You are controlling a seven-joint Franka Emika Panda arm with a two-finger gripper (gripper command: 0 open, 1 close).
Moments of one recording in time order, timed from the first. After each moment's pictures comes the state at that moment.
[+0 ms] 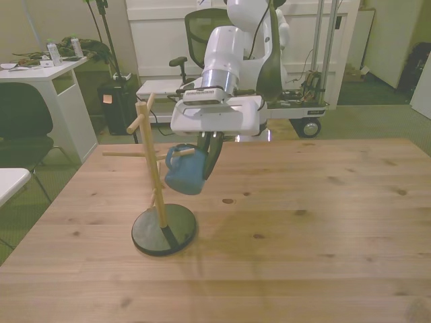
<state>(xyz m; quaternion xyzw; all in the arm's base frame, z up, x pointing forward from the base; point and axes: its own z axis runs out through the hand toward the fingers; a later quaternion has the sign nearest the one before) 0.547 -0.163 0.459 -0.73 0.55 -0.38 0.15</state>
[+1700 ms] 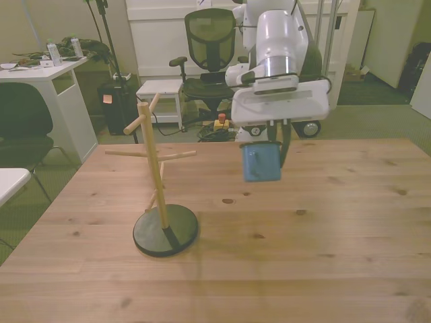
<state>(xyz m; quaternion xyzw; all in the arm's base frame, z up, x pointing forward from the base) 0.545 0.004 0.466 -0.82 0.48 -0.29 0.16</state>
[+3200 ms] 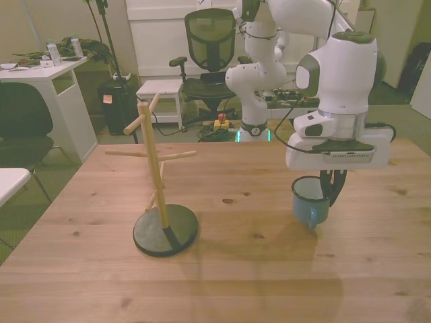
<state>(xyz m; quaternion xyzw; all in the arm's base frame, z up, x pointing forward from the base) 0.640 0.077 0.406 -0.90 0.42 -0.07 0.04</state>
